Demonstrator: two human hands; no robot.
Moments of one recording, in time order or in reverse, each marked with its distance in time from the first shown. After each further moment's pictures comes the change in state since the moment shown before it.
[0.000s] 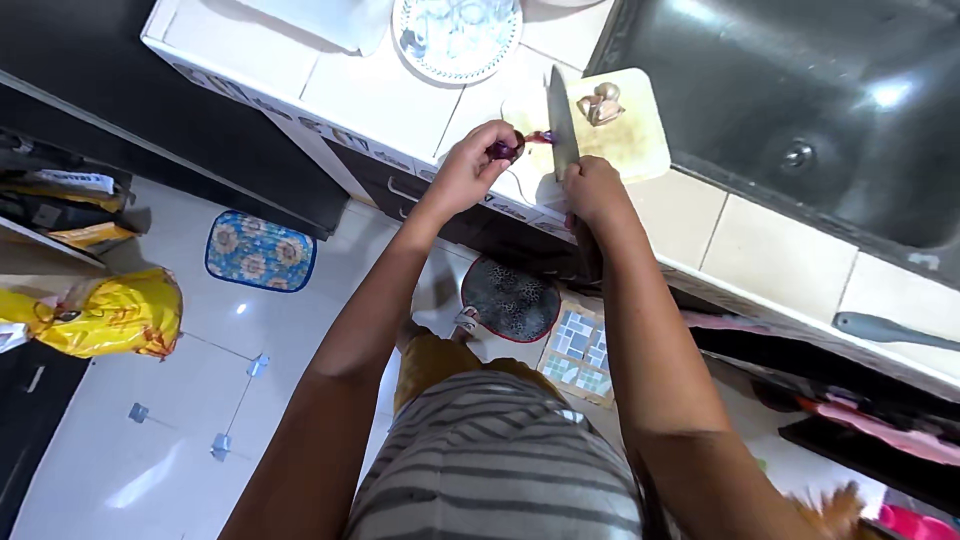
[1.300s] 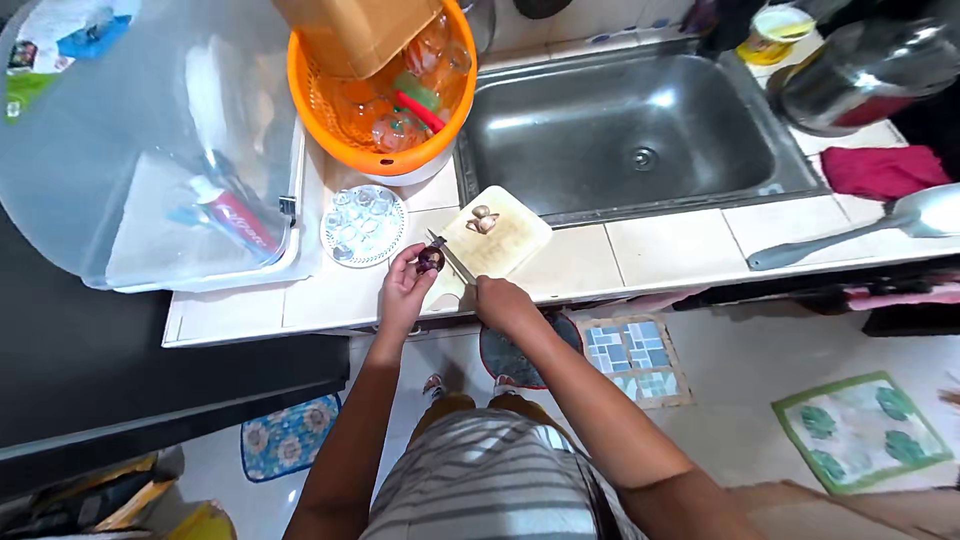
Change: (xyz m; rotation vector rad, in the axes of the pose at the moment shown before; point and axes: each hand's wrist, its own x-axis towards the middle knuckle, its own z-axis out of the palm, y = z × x) left_hand 0.038 0.042 -0.017 -0.345 0.029 -0.231; right_hand -0.045 -0.037 -0.016 0.010 -0.174 0.071
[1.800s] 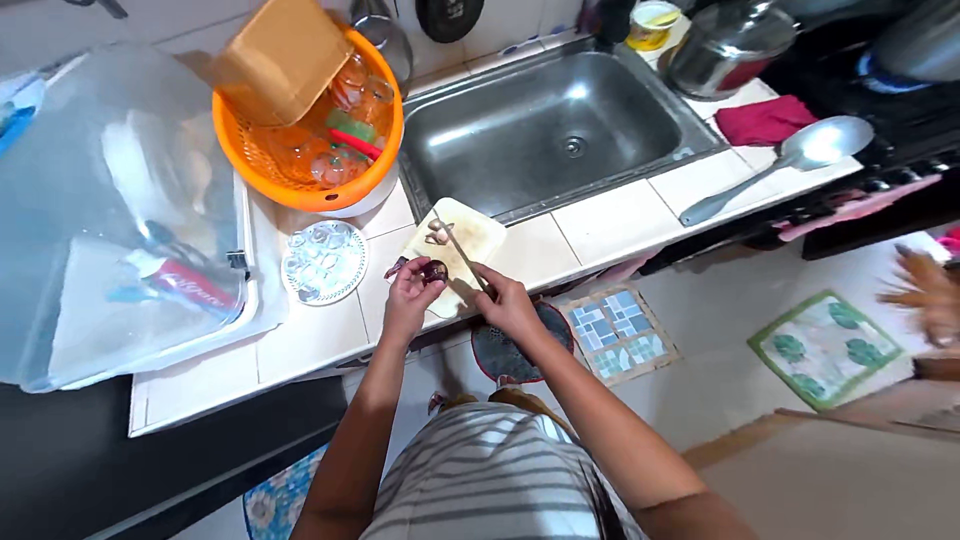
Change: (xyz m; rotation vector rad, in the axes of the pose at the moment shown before) left_hand 0.017 -0.012 0.041 -0.139 -0.181 -0.209; right_hand -0.010 0.068 0.032 0.636 0.577 -0.313
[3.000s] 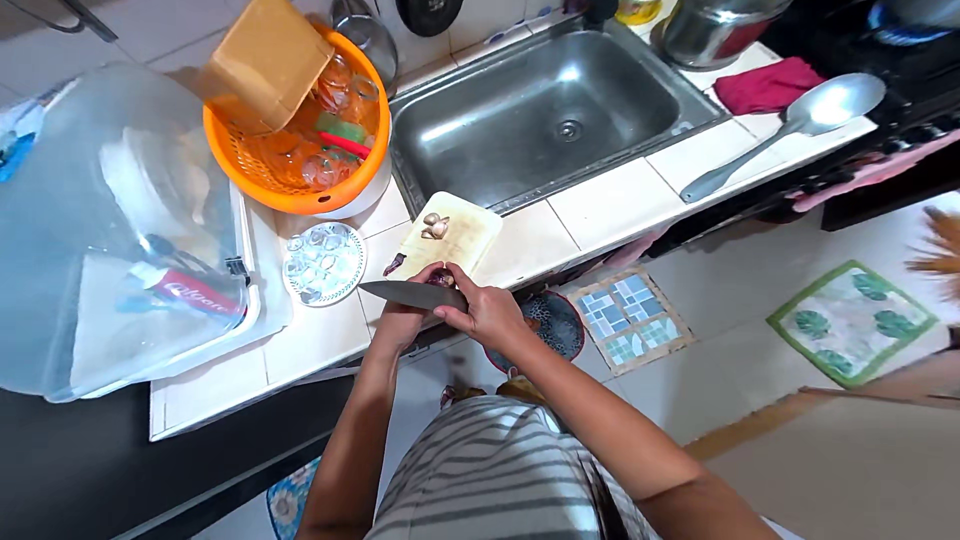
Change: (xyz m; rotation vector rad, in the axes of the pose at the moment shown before) left_hand -0.021 0.030 0.001 0.192 -0.211 -0.017; right_hand -0.018 -0.026 0.013 -0.298 -0.124 -0.147
